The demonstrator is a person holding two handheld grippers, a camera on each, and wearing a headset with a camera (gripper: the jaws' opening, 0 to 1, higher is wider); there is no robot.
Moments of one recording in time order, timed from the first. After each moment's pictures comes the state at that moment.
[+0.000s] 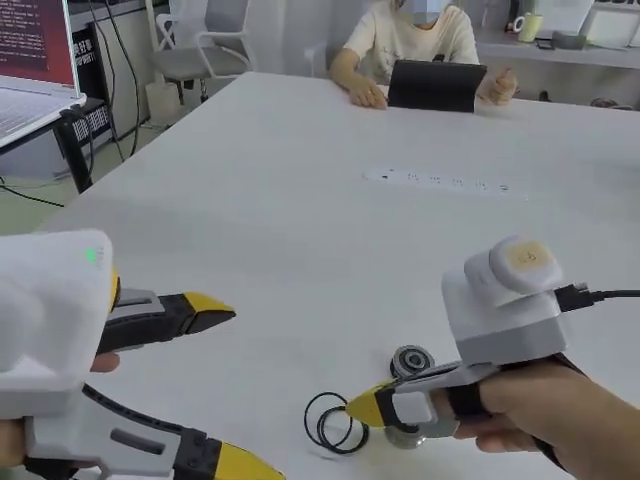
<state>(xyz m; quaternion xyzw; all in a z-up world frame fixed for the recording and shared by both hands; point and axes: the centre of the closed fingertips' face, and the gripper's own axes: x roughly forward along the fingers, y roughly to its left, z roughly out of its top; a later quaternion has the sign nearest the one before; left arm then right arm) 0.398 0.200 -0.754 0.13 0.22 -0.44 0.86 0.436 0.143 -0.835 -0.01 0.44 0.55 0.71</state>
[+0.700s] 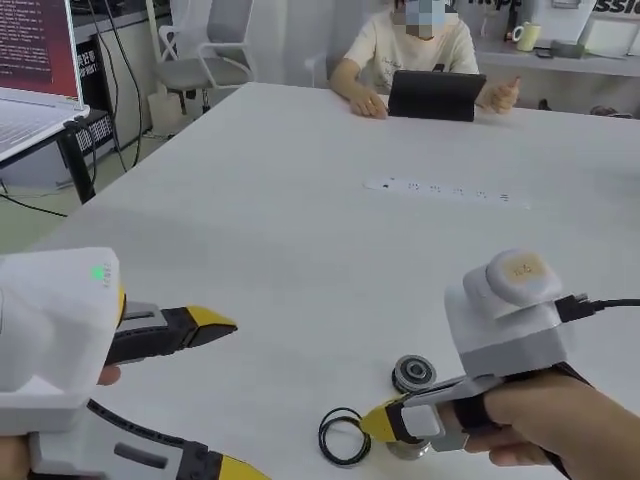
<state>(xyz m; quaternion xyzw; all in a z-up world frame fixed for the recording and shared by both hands) 0.399 0.201 -0.757 0.14 0.23 -0.44 0.86 0.441 0.134 -0.843 -0.02 0.46 0.53 0.72</state>
